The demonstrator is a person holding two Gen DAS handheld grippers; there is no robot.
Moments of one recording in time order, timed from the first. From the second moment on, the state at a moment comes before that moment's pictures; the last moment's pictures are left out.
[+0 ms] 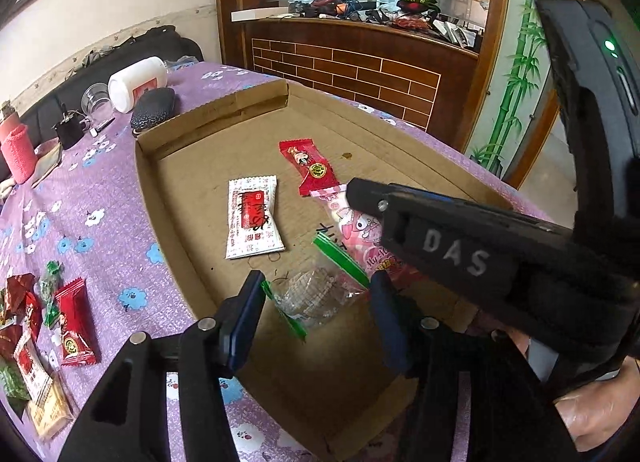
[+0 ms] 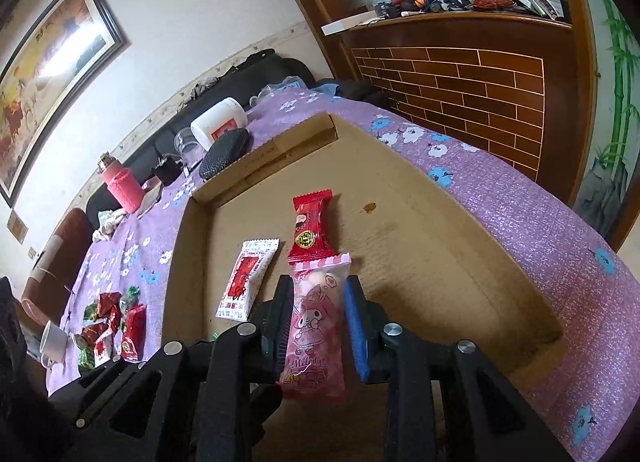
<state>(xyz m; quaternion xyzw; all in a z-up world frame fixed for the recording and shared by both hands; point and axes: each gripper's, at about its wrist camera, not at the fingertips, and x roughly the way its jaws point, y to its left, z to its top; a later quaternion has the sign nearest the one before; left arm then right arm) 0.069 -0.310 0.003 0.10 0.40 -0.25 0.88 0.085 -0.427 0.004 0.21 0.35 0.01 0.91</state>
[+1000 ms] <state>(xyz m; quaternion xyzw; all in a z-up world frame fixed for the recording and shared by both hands) 0.032 -0.202 0.052 0.01 0.38 -0.17 0.91 0.063 -0.419 0.026 0.22 0.26 0.06 0.94</state>
